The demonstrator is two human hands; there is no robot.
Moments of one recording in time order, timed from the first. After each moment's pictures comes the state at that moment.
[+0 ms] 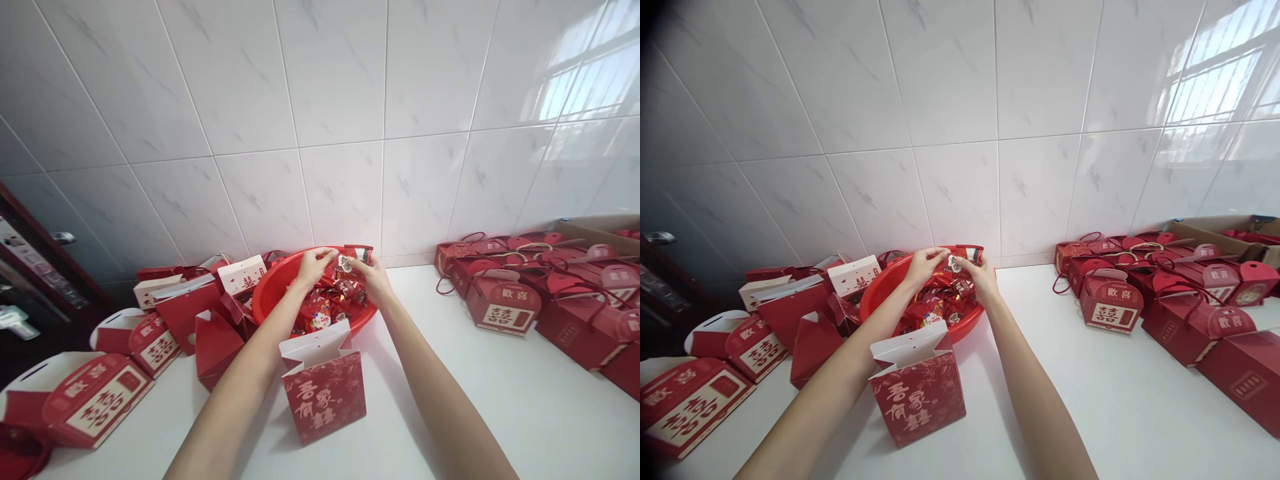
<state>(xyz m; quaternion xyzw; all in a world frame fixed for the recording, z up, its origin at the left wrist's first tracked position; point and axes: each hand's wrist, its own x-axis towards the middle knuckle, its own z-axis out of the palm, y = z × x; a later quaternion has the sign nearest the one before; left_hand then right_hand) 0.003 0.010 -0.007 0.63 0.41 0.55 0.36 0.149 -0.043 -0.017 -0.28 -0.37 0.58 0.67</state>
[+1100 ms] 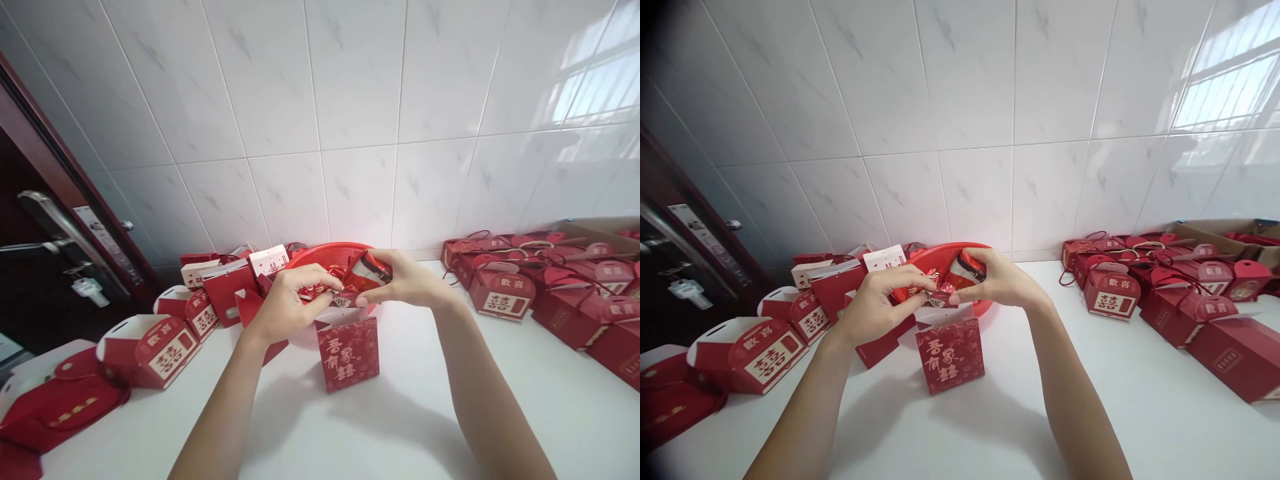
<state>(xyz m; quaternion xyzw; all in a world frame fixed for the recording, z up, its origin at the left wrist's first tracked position) -0.052 -0.188 0.054 0.81 0.35 0.44 0.16 0.176 -0.169 0.069 -0.30 -0.73 0.44 0.42</state>
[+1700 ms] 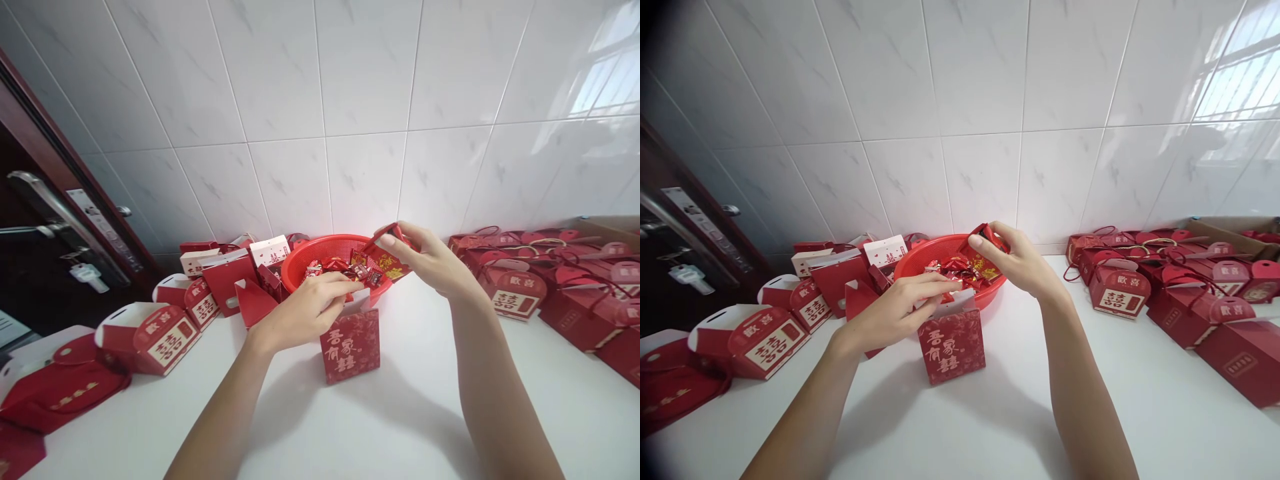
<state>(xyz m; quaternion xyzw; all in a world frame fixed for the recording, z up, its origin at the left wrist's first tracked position) -0.043 -0.193 0.048 0.89 0.37 0.24 0.11 0.187 -0.168 0.075 -0.37 -0.74 0.31 0.47</state>
